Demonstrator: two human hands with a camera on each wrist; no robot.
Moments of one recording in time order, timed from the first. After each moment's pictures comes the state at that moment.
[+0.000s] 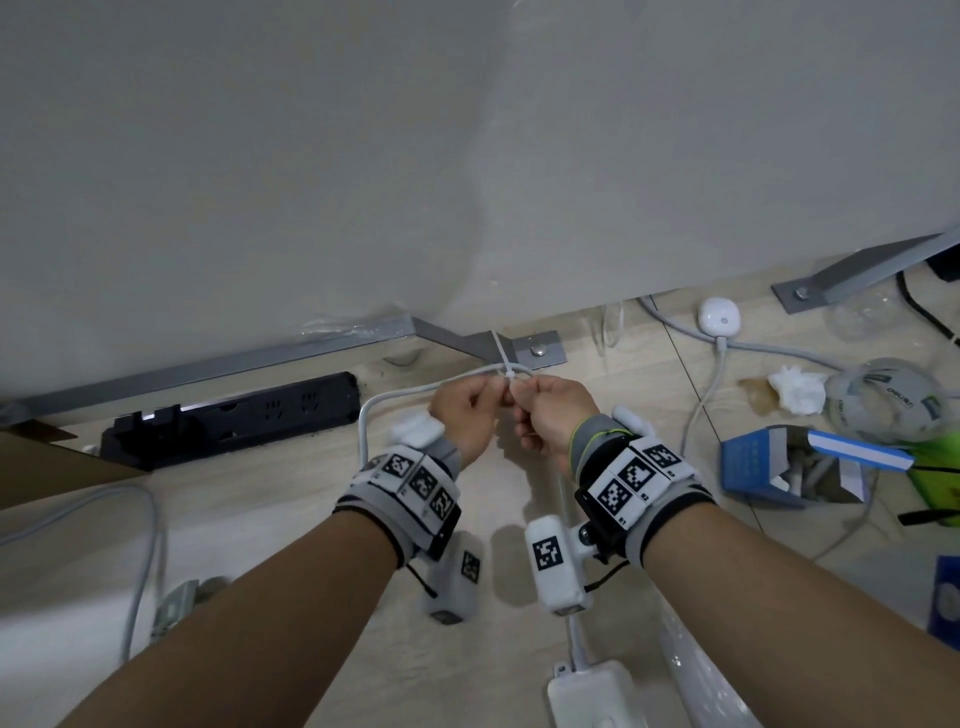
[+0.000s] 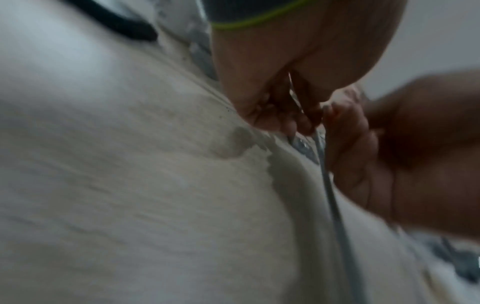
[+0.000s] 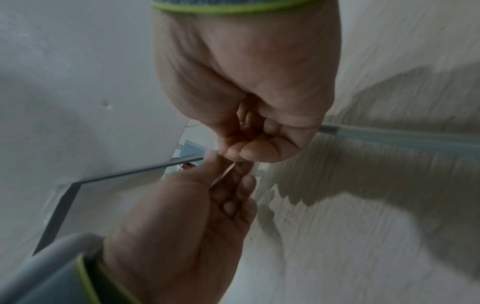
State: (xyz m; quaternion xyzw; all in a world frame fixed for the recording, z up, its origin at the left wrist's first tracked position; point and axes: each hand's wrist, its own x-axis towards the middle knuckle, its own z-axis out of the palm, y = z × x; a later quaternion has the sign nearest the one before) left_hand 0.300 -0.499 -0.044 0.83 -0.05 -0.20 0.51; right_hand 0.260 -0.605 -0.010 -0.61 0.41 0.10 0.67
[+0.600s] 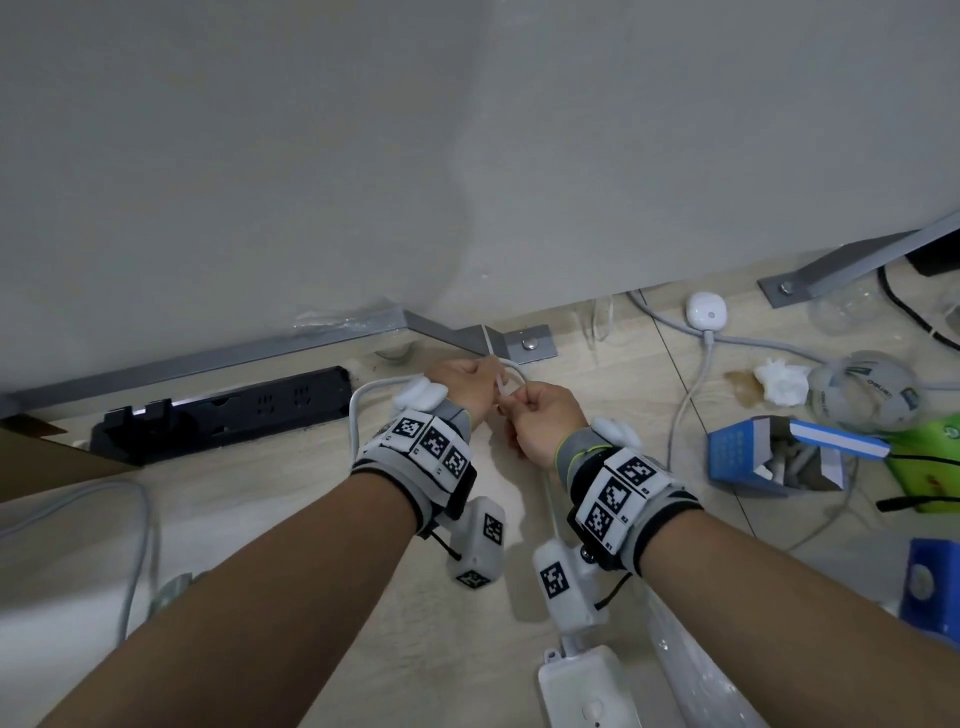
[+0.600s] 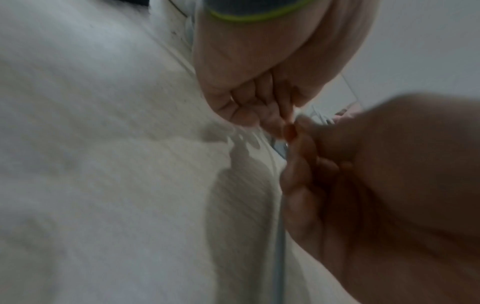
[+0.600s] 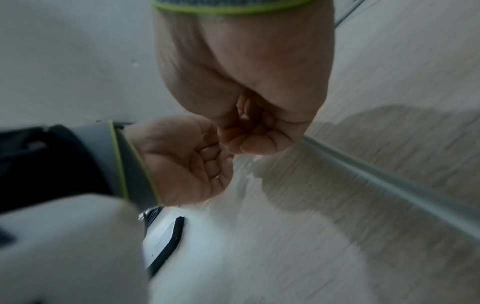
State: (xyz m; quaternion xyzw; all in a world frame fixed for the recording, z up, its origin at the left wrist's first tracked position) left_hand 0.315 -0.519 -0.033 0.81 0.08 -0.23 0.52; right_hand 0.246 -0.601 -0.023 -0.72 0.37 0.09 0.58
